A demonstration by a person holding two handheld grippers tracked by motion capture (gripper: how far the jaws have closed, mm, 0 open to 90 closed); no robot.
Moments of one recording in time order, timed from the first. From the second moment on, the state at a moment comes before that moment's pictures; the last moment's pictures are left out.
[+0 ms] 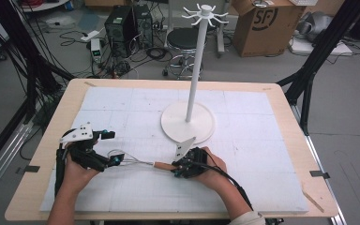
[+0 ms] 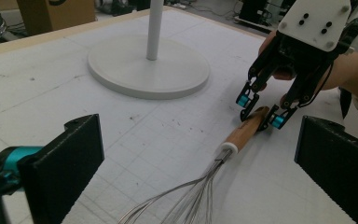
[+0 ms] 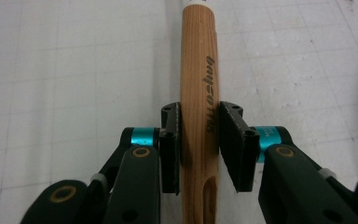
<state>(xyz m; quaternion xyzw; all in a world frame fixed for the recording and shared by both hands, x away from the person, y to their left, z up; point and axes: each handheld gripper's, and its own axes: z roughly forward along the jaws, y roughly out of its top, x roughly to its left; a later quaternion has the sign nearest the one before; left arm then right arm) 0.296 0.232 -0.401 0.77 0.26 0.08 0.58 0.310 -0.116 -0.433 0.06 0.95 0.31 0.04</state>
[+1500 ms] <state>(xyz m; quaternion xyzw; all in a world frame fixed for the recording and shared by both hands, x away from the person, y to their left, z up) 0.295 0.230 -0.401 0.77 0.25 0.08 0.58 0.300 -0.239 -0.395 0.19 0.87 0.45 0.08</state>
